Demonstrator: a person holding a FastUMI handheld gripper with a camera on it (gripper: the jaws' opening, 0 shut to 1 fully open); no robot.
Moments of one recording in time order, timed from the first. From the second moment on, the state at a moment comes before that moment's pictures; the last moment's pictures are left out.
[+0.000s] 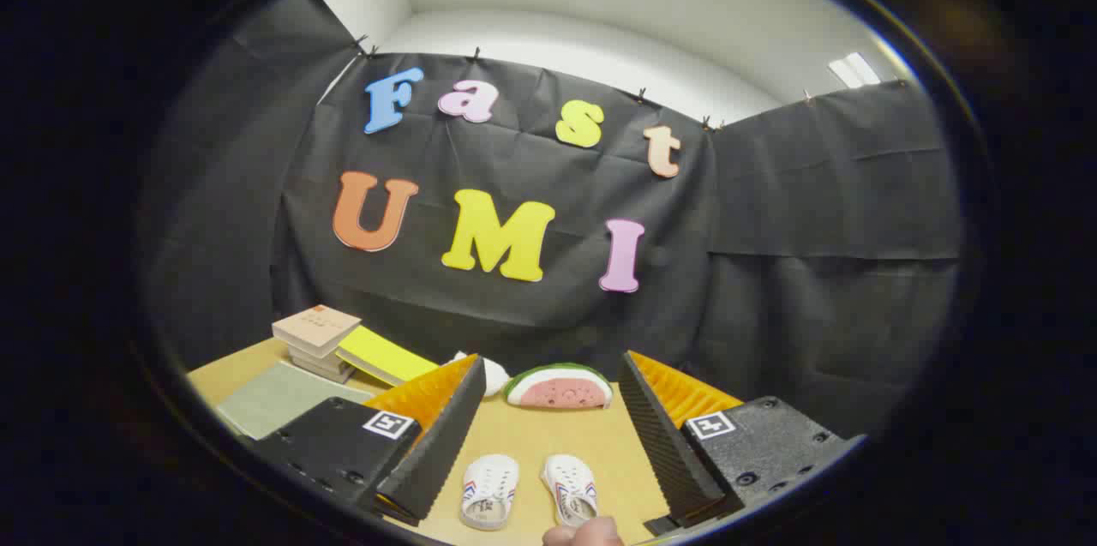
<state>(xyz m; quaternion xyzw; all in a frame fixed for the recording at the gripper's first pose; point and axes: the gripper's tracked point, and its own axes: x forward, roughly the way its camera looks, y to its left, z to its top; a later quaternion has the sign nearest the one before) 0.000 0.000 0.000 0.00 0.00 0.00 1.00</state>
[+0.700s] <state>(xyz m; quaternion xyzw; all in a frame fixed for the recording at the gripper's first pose) 0.019 0.011 0.015 0.01 -0.03 0.03 1.00</state>
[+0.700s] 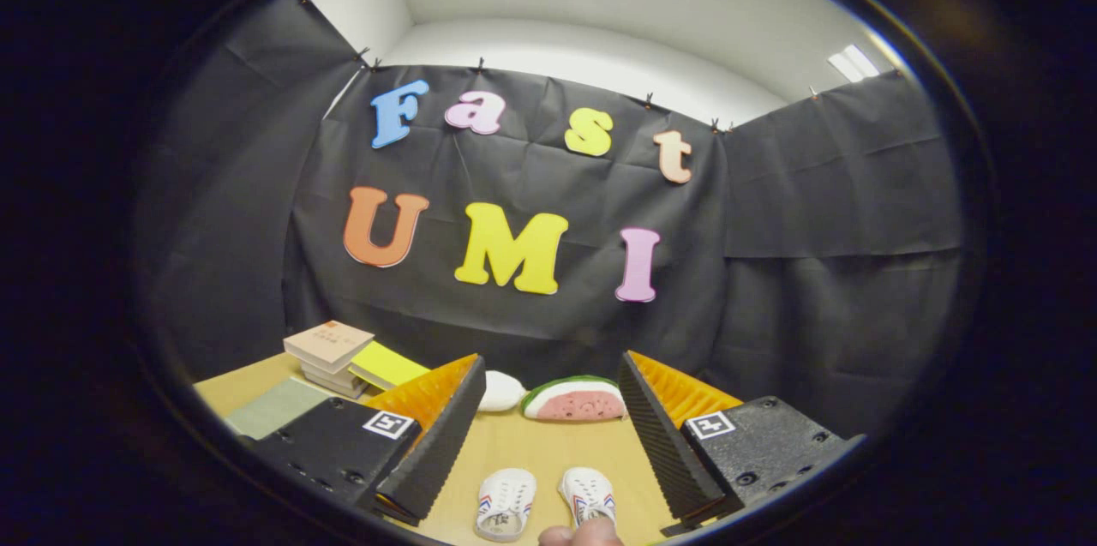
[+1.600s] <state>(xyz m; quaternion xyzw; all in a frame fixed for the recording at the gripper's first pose) 0.020 0.038 0.016 0.01 0.02 0.14 0.99</state>
